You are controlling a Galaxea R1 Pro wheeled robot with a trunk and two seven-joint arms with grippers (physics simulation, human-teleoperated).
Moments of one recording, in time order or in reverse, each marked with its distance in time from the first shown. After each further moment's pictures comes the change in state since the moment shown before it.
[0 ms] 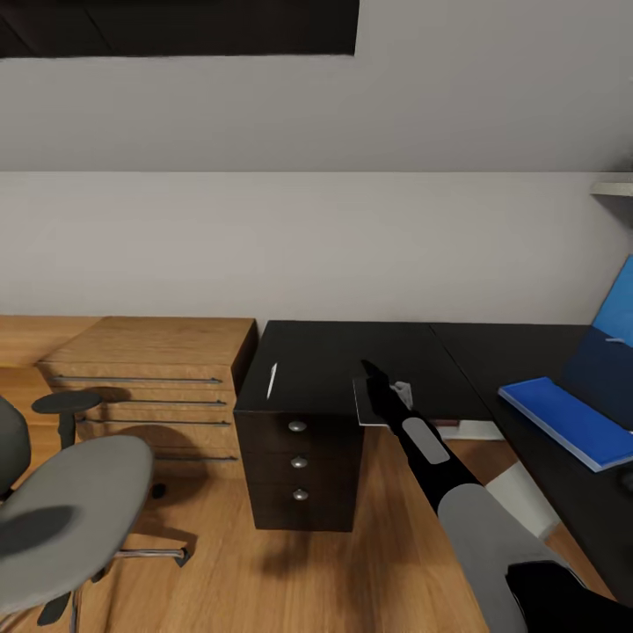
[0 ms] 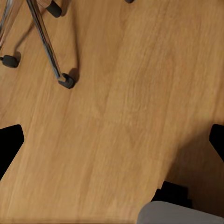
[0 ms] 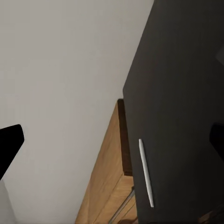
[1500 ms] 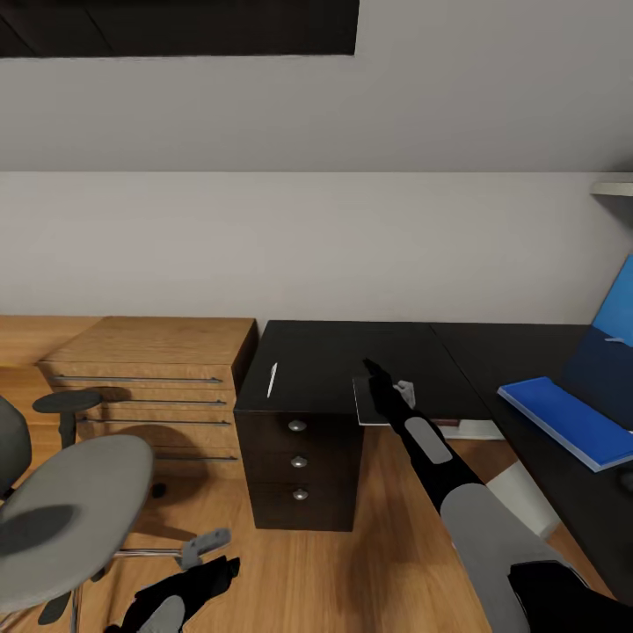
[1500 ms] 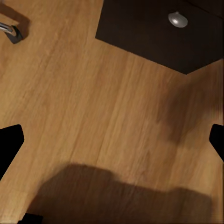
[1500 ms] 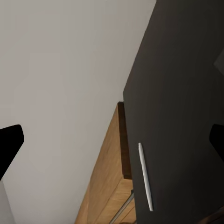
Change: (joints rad) left arm -0.001 0.347 0.442 -1.241 0.141 0.829 0.035; right arm 0.000 -0.010 0.000 -0.005 0.000 -0.003 0.002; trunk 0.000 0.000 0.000
